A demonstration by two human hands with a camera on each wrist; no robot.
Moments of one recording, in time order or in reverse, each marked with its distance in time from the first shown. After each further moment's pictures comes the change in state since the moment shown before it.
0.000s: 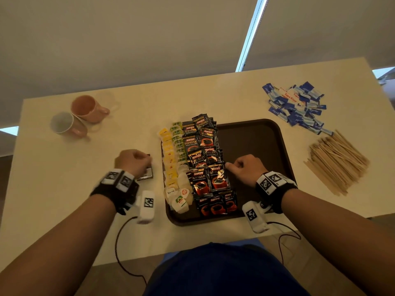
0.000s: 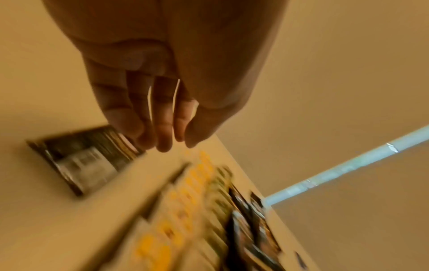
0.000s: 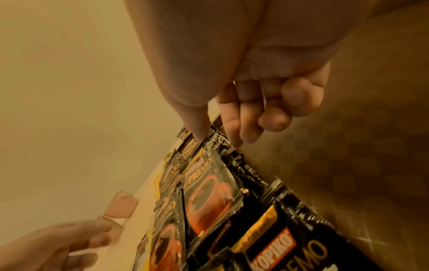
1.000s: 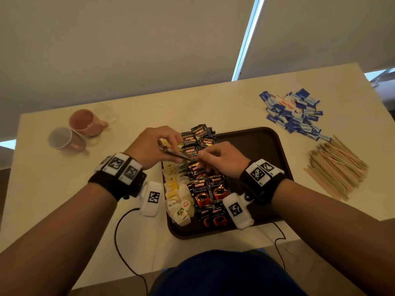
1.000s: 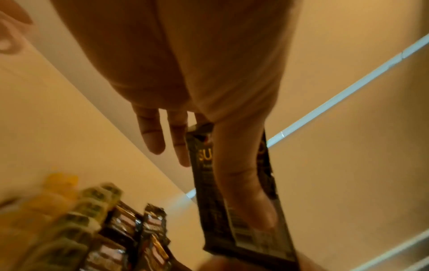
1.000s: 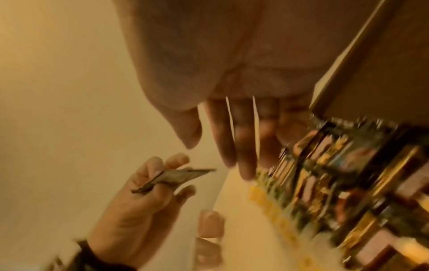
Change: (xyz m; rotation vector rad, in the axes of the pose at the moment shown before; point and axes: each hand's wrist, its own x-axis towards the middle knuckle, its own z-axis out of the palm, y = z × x) left_hand -0.015 0.098 -0.032 -0.043 -0.422 0.768; right_hand -0.001 -0.092 -0.027 0.372 -0.183 -0.306
